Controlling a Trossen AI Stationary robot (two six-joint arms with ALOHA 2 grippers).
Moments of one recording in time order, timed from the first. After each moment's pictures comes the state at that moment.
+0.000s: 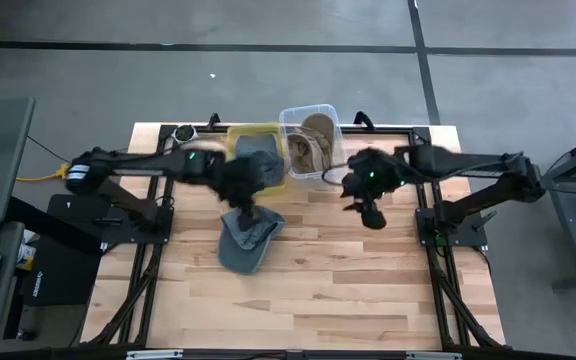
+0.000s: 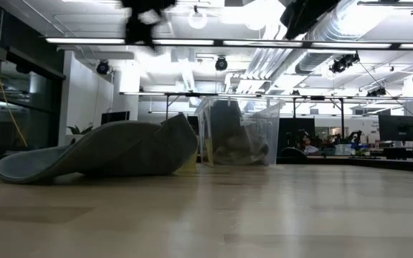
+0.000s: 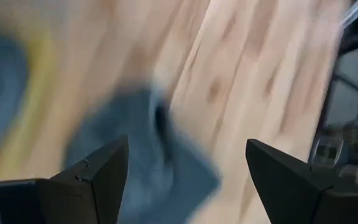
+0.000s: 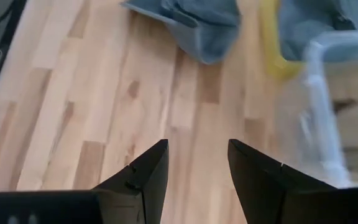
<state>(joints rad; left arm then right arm) 0.04 1.42 1.39 -0.95 0.16 -0.45 -0.07 1.27 1.28 -0.94 -0.13 -0.13</state>
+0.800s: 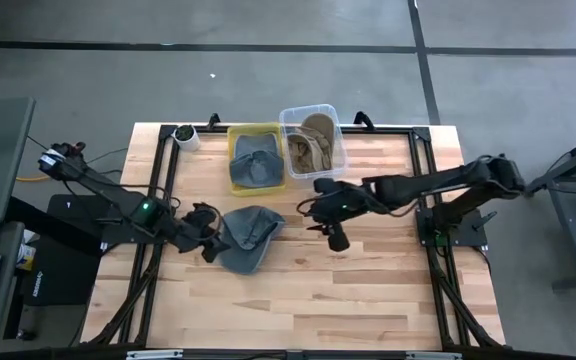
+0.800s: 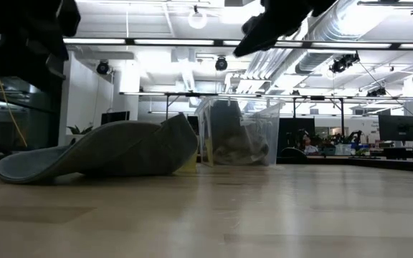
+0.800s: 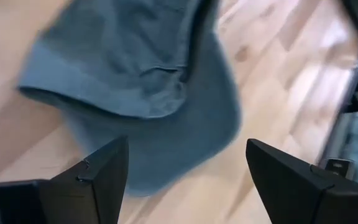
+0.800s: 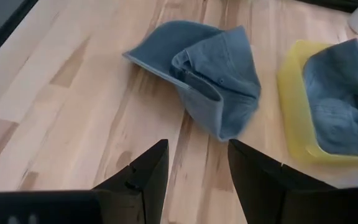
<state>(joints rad) -0.50 0.94 0.68 -0.60 -0.34 -1.25 0.09 1.46 1.11 -0.36 -0.02 -0.14</state>
